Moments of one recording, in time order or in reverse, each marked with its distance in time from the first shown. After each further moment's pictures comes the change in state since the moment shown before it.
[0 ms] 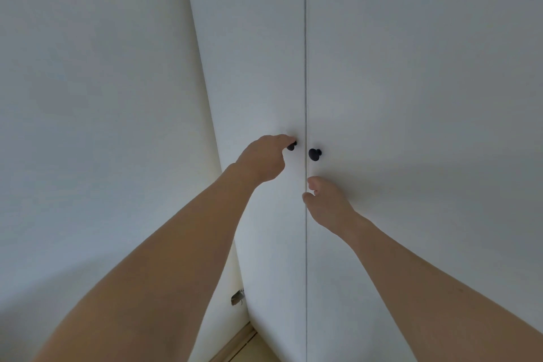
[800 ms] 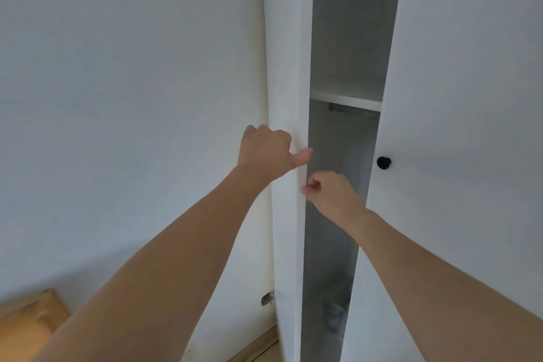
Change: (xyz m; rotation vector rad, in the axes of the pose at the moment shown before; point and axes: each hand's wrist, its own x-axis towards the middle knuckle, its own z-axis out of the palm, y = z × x) left_hand -0.072 -0.058 -0.069 0.486 0.368 -0.164; right_hand -0.005 -0.087 0.066 -0.203 0.014 -0.338
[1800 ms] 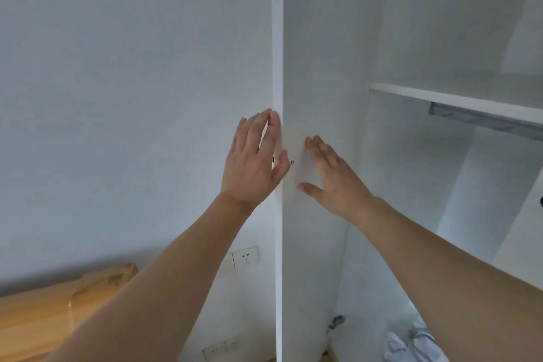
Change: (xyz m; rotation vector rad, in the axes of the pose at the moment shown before) left_hand -0.066 -0.176 0.031 0.000 0.492 -0.003; right_hand 0.098 -0.082 0.122 -0.236 -0.141 -0.514
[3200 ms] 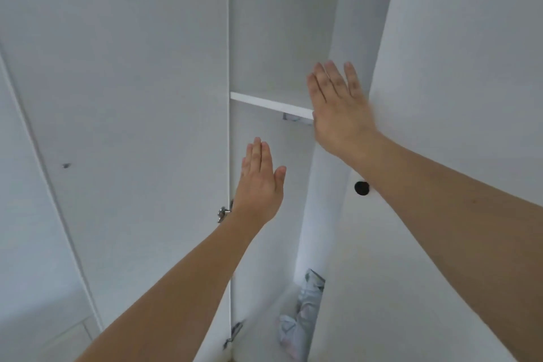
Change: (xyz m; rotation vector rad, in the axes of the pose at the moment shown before) left_hand 0.041 0.200 0.123 -0.745 -0.530 -0.225; right_hand -0.045 0.089 -0.209 -1.178 0.155 0.378
